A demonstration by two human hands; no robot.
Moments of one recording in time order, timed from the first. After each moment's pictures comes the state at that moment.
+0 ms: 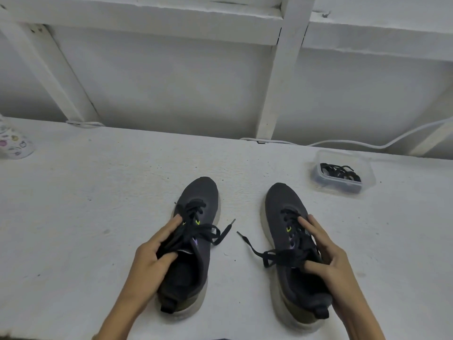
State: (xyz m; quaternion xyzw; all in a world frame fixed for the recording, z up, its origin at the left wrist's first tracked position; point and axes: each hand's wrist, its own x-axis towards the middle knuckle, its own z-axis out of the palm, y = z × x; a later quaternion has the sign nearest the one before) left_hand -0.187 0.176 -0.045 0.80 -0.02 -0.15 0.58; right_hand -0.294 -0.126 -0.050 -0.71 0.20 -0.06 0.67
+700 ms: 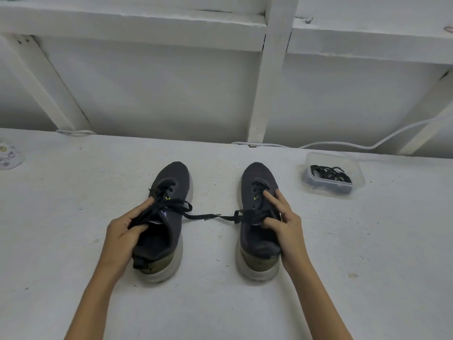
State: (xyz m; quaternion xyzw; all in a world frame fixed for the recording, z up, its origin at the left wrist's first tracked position) left_hand -0.126 0.190 -0.047 0.78 -0.01 -0.08 0.62; right_hand -0.211 -0.101 -0.060 -0.64 0.22 -0.13 0.72
